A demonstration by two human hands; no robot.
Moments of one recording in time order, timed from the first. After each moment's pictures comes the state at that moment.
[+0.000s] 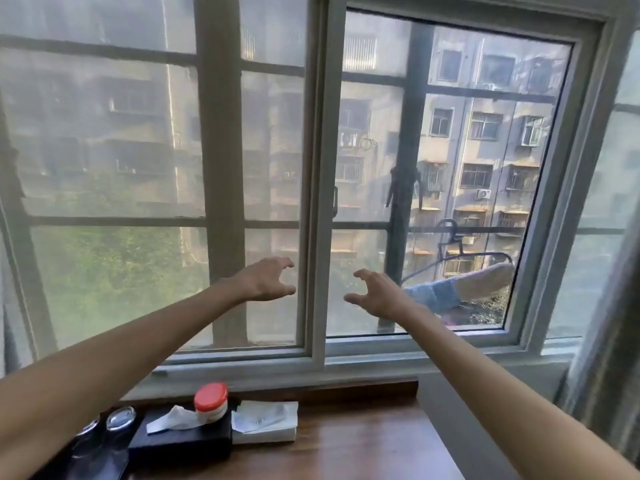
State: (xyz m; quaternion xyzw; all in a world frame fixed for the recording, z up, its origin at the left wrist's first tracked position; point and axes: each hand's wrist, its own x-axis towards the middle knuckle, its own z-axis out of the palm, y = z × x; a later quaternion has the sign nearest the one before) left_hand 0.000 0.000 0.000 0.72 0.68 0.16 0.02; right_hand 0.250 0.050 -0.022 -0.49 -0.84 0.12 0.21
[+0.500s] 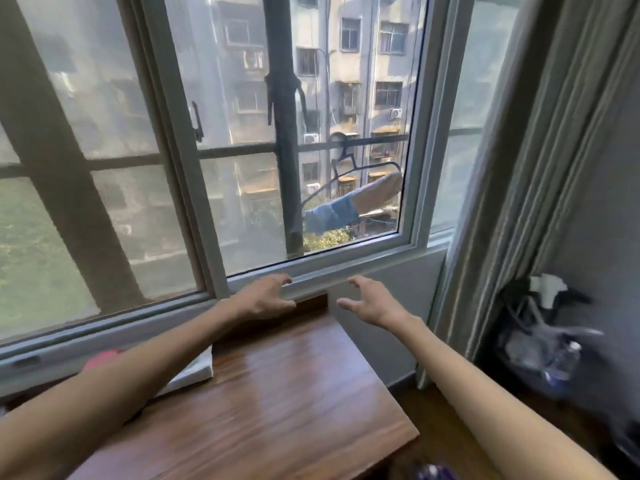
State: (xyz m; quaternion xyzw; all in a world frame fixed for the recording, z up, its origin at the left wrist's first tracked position) left_hand 0.212 0.044 -0.152 0.80 0.58 0.07 0.14; right_hand 0.457 0.010 -0.164 -0.63 -0.71 0.22 0.21
